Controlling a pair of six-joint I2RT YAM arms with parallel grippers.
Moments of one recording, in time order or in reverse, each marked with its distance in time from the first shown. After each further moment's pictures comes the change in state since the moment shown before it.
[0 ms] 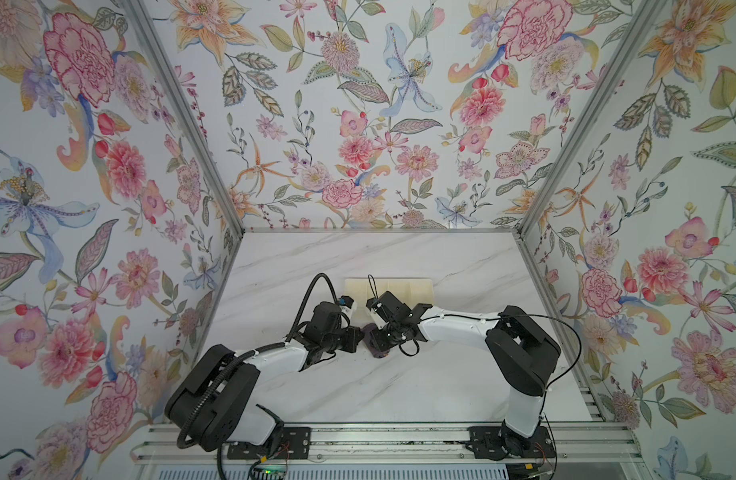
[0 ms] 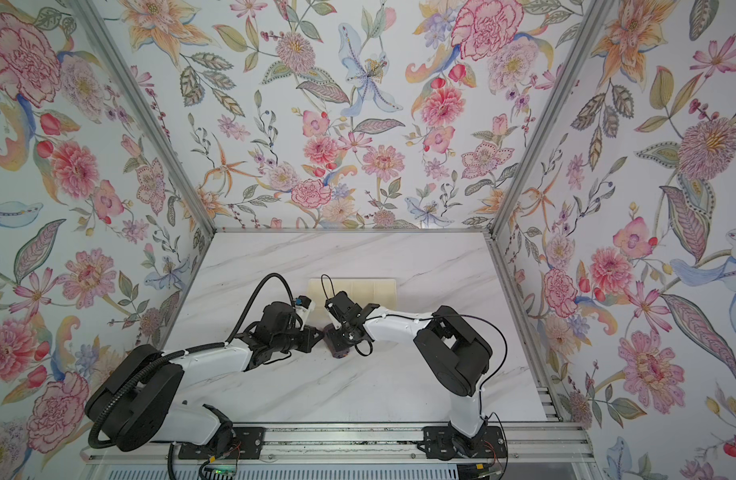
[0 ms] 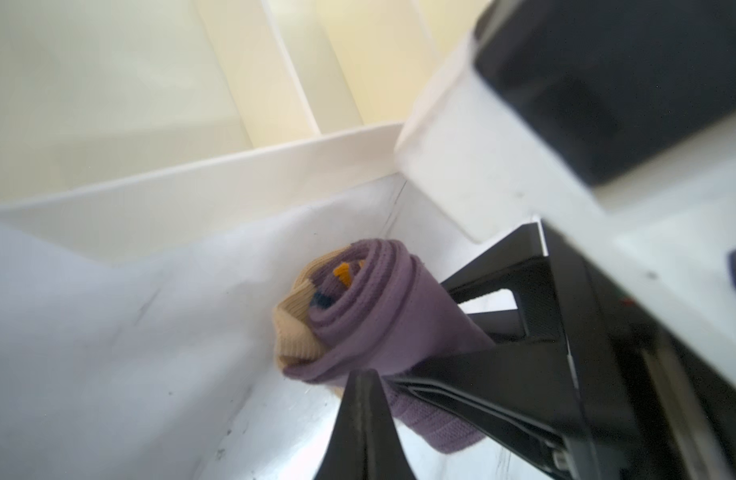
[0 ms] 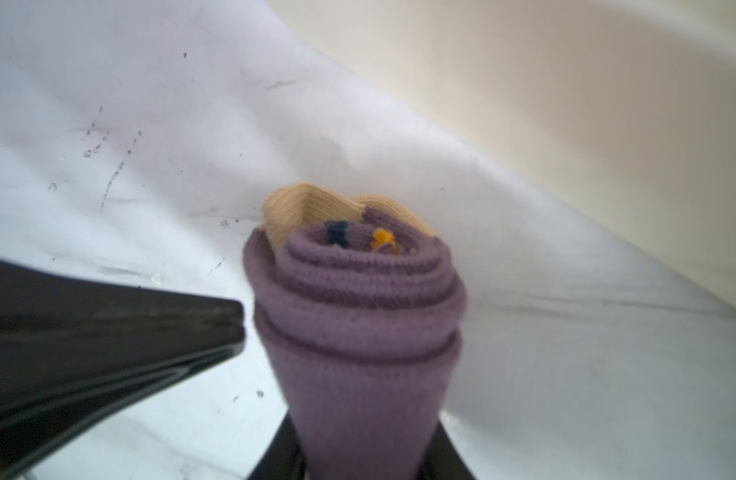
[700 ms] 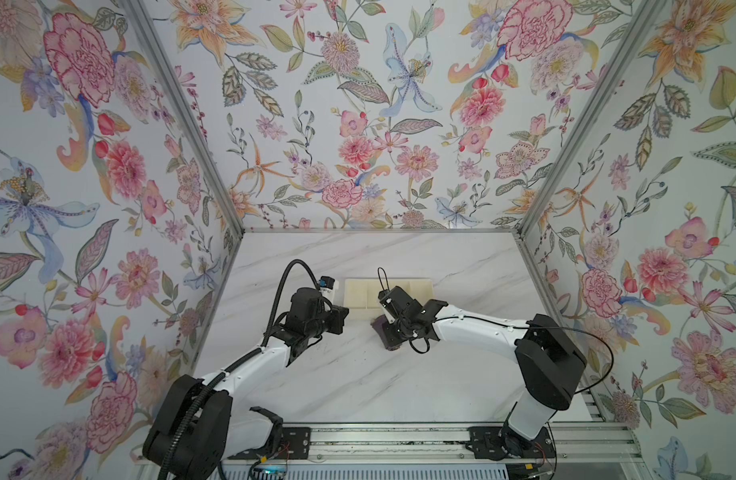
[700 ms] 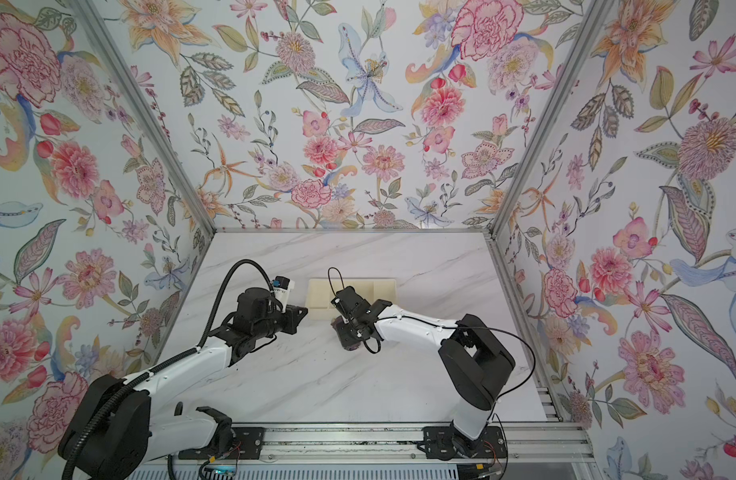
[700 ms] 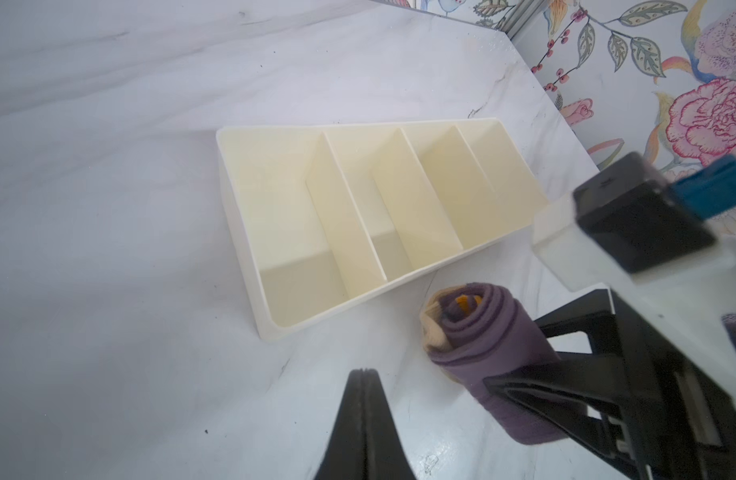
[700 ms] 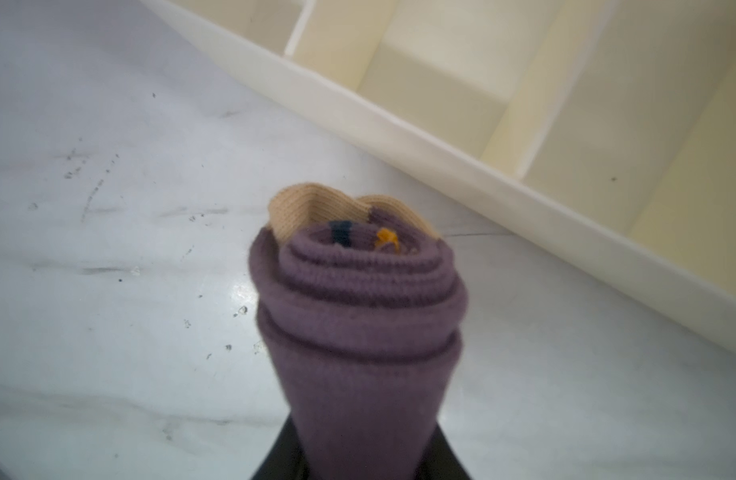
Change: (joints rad) left arm 0.138 -0.165 0.073 -0.097 -0.045 0.093; right arm -0.032 -0.177 -0.016 -0.122 0.135 0.021
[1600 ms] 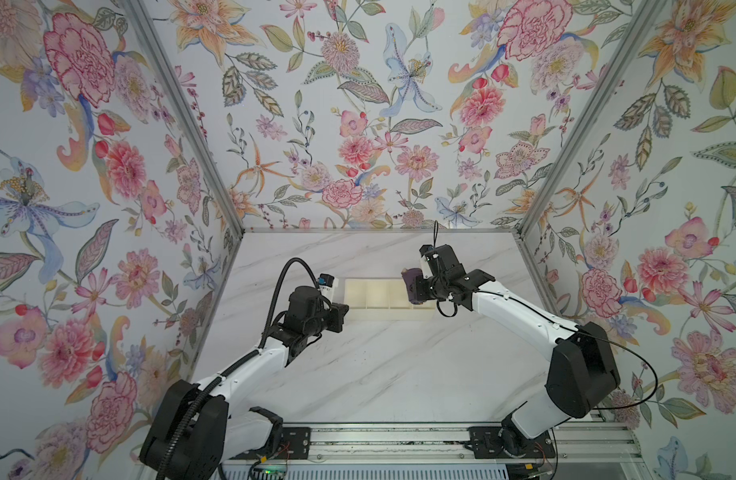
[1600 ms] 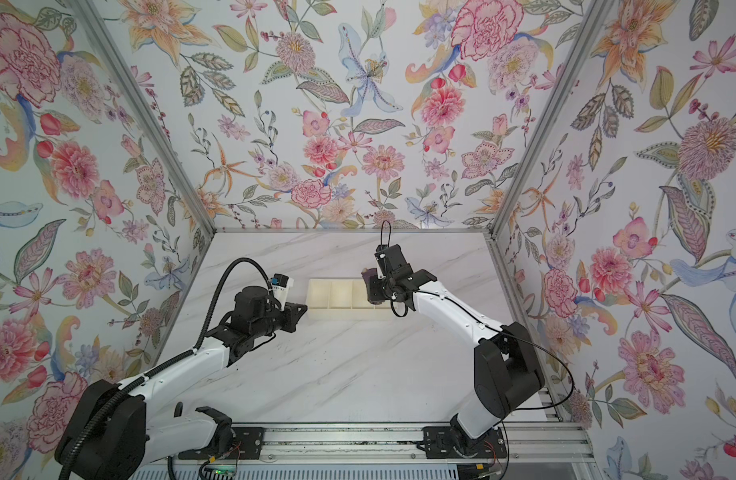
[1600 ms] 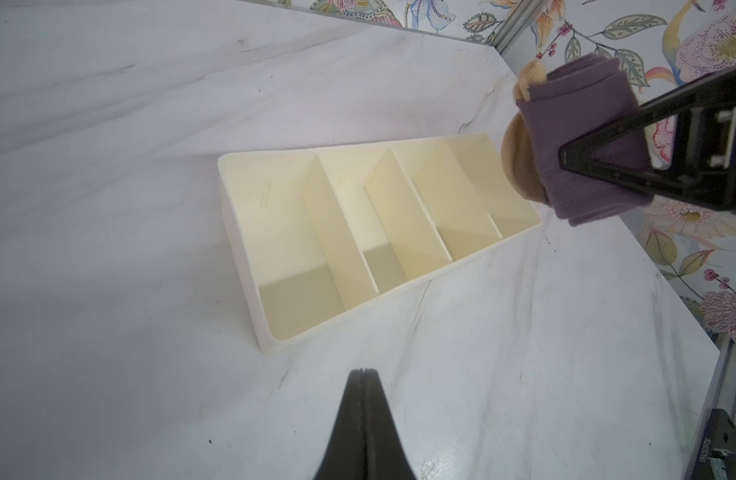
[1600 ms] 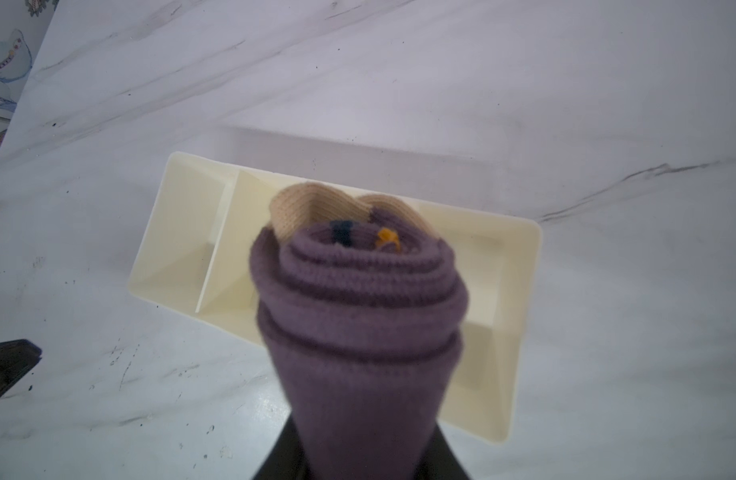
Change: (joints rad) left arm 0.001 -0.027 0.007 -0.007 0.000 0.013; right arm -0.312 -0.096 0.109 0.010 -0.037 -0.026
